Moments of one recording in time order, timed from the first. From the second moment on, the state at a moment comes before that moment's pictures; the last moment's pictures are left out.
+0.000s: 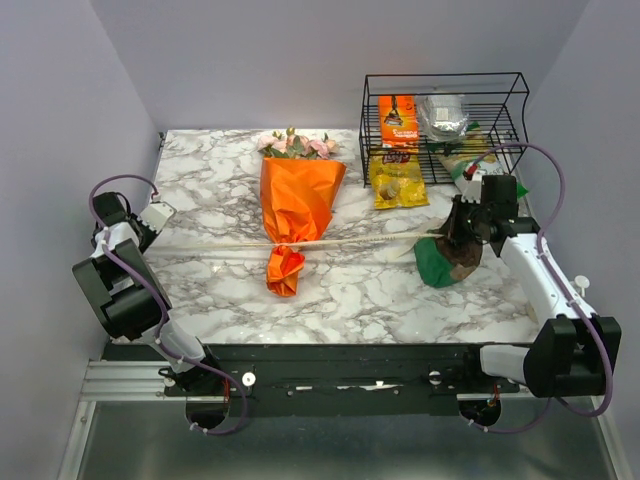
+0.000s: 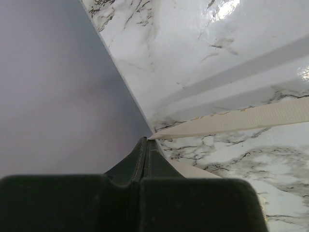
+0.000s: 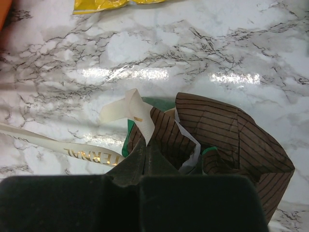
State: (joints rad) left arm 0.57 1.67 1.02 -0.34 0.13 1.13; right arm 0.03 1.25 0.93 -0.49 -0.21 0.10
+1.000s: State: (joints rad) left arm 0.28 1.49 1.14 -0.72 0.35 1.05; right arm 0.20 1.24 1.16 -0.39 -0.41 0.13
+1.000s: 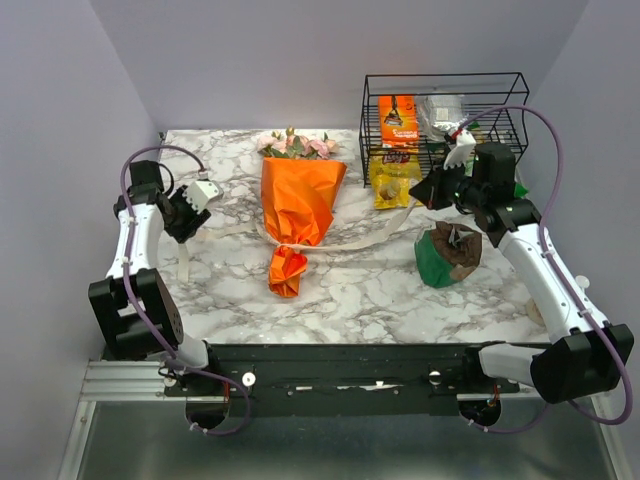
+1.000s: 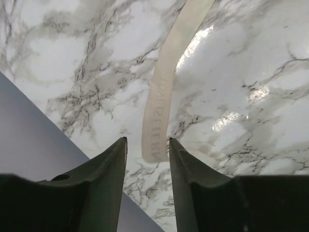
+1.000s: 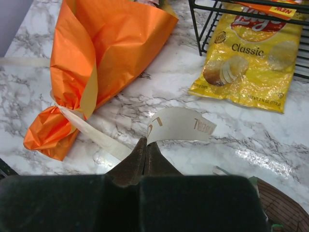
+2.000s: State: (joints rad) left arm -0.15 1.66 1.05 -0.53 0.50 1.17; right arm 0.24 1.24 1.26 -0.28 -0.57 0.23
